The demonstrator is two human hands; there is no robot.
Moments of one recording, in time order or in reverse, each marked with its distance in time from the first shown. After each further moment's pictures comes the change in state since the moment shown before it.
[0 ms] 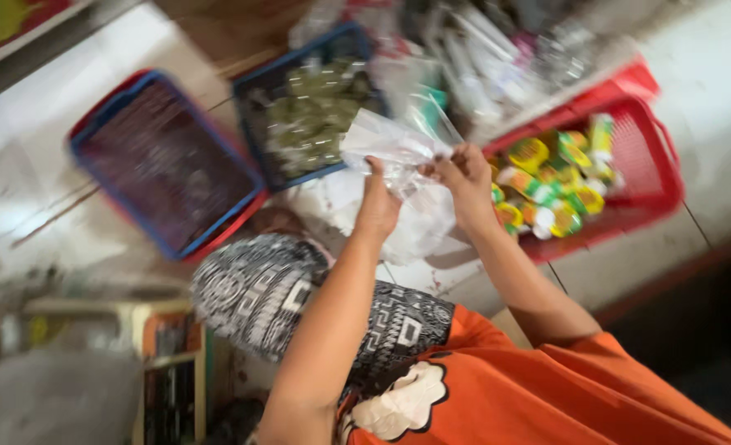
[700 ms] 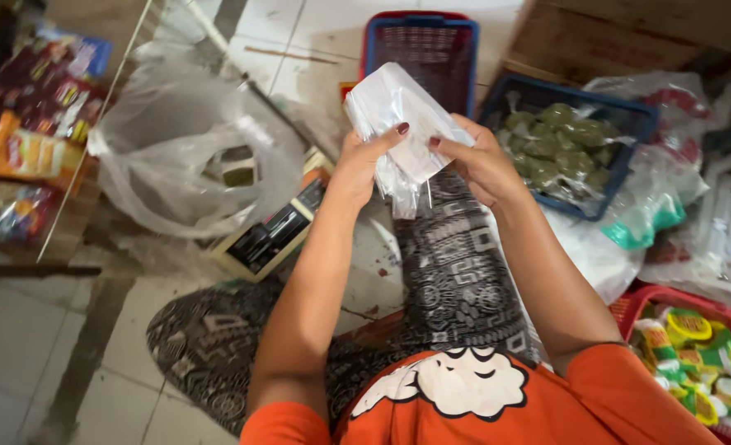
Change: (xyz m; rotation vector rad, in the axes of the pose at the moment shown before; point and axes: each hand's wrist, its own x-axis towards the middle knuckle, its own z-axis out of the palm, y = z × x) left_hand -0.268 0.273 -0.059 0.240 0.396 0.682; right_hand -0.057 -0.034 0.329 -0.012 -1.033 0.485
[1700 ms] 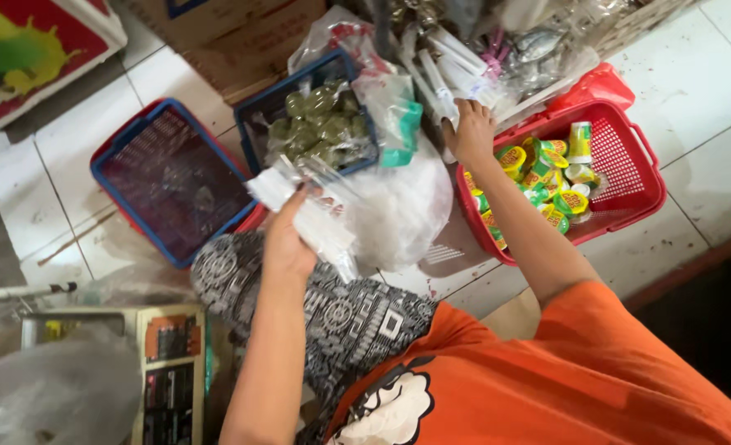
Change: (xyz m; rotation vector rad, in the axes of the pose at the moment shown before) left_hand -0.018 -0.163 0.178 -0.069 -0.127 -0.559; right_hand -0.236 0.087 -0.385 -1.581 1.391 -0.361
